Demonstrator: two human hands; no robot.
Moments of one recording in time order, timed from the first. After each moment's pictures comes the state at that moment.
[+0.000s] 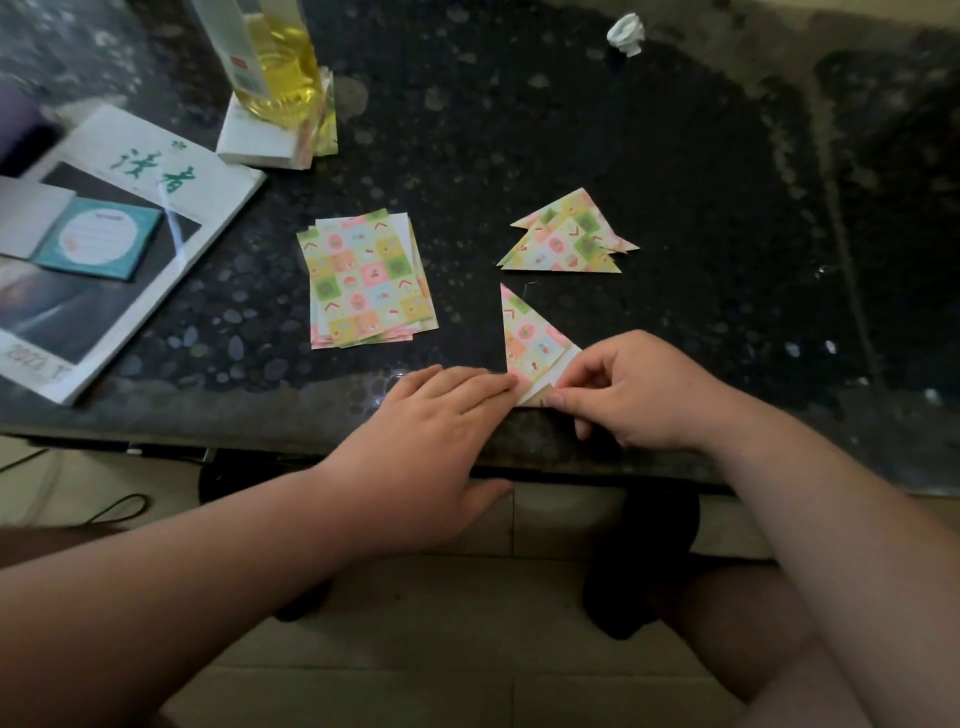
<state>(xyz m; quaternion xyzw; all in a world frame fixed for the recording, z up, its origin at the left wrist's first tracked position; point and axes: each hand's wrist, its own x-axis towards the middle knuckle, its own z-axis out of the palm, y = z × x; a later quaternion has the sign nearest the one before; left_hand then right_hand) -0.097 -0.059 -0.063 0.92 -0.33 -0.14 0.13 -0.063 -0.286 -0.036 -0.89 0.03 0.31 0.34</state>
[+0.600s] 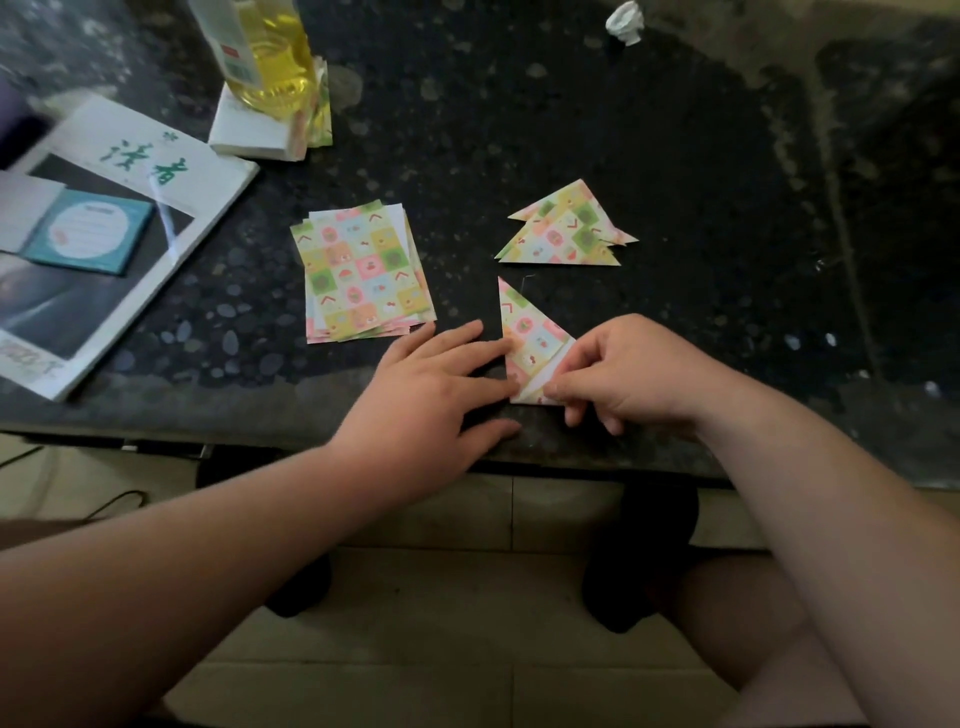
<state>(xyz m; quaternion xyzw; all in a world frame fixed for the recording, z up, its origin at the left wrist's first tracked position) -0.078 -0.062 -0.083 0.93 -0.29 -0.07 0.23 -0.054 -0.280 -0.034 -0.86 0.09 0.35 0.36</state>
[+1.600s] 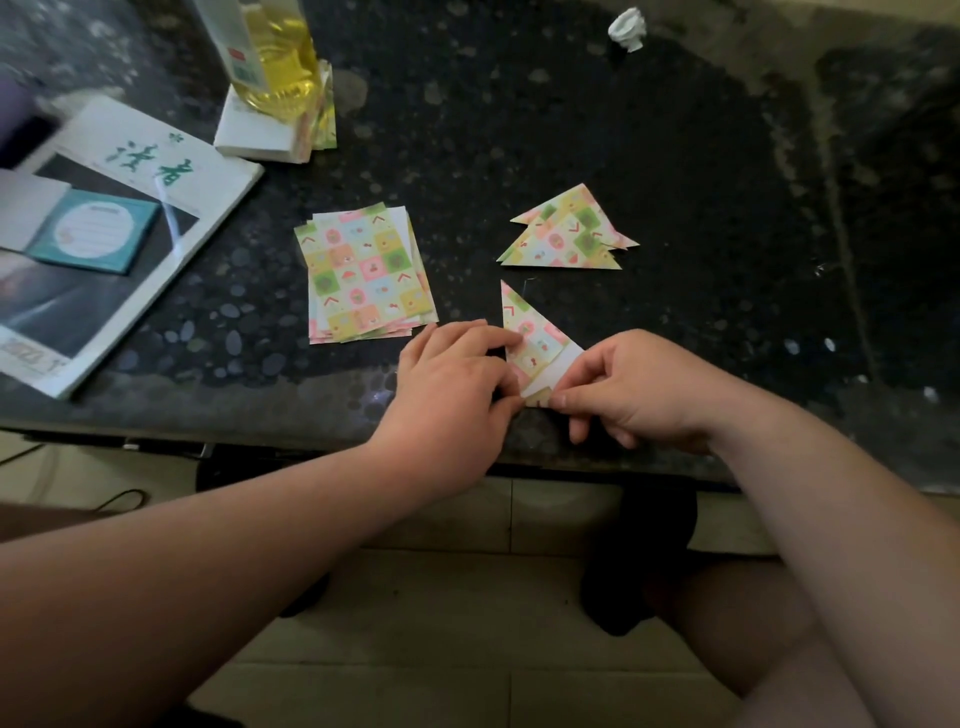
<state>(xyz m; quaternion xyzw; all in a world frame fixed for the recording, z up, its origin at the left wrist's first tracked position) -0.078 -0.089 -0.075 0.94 -0.17 -0.11 0.27 -0.060 -0.289 -0.035 -0.84 0.08 0.37 0.38</state>
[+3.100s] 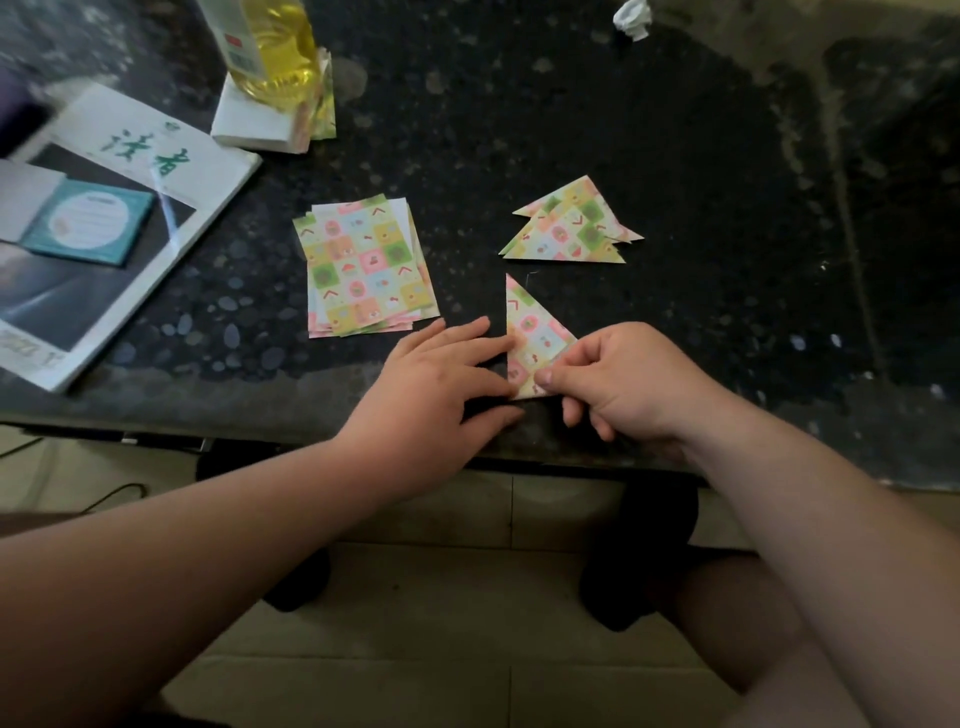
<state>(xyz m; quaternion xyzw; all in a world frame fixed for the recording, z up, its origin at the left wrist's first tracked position) -0.076 -0.065 -0.084 0.92 -0.26 -0.08 0.30 -0.067 -0.272 -0.043 -0.84 0.16 0.29 0.43</state>
